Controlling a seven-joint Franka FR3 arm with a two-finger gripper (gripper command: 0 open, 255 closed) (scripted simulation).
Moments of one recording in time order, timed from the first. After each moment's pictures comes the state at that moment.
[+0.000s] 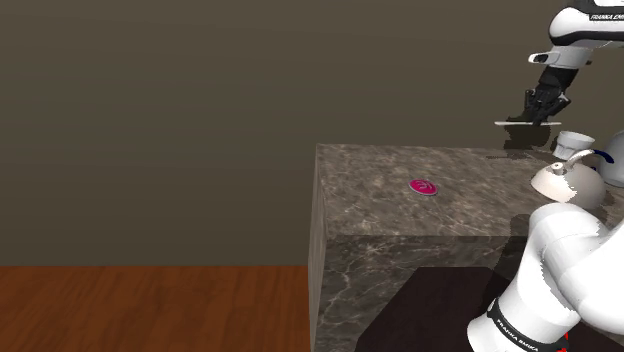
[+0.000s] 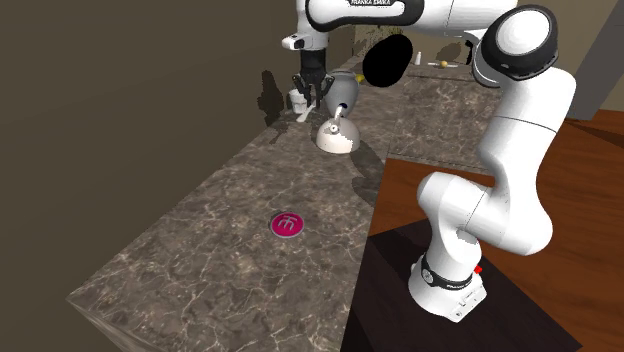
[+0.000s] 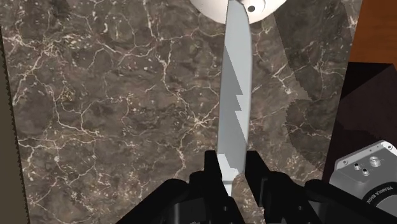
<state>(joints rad) 0.45 -0.47 -1.35 -1.68 -0.46 1.55 -1.78</state>
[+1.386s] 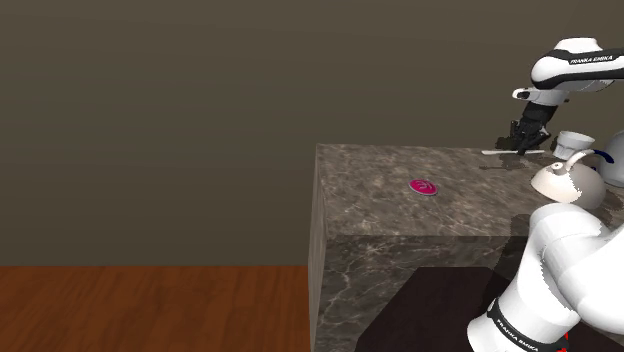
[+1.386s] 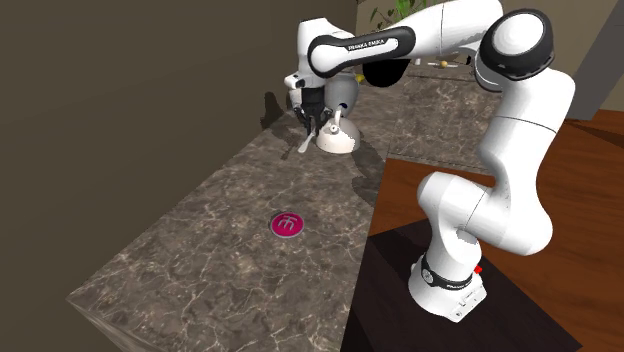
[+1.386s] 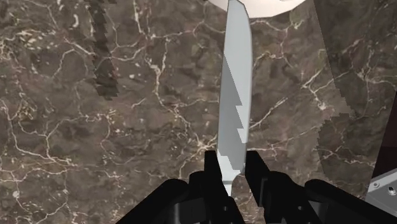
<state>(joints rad) 0.44 -0.52 -1.43 -1.93 -0.53 1.80 -1.73</state>
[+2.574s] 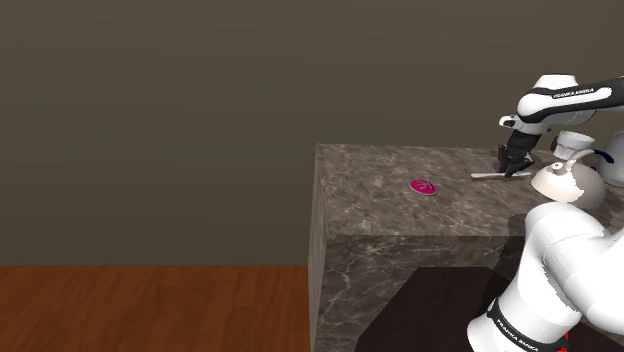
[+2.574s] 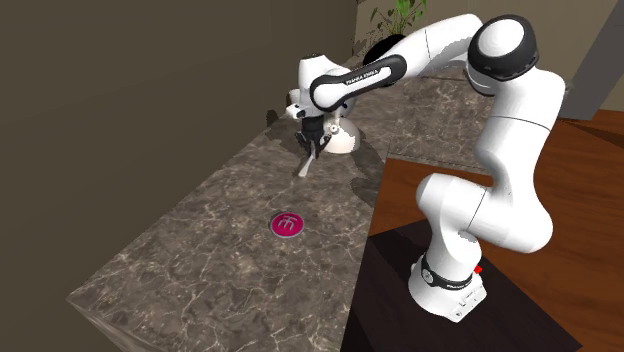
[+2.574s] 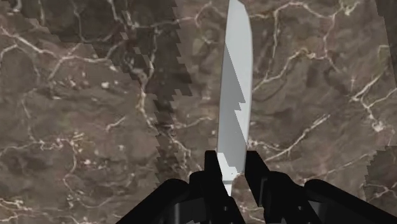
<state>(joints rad) 0.54 -0.55 -1.61 -2.08 -0.62 2.00 -1.68</state>
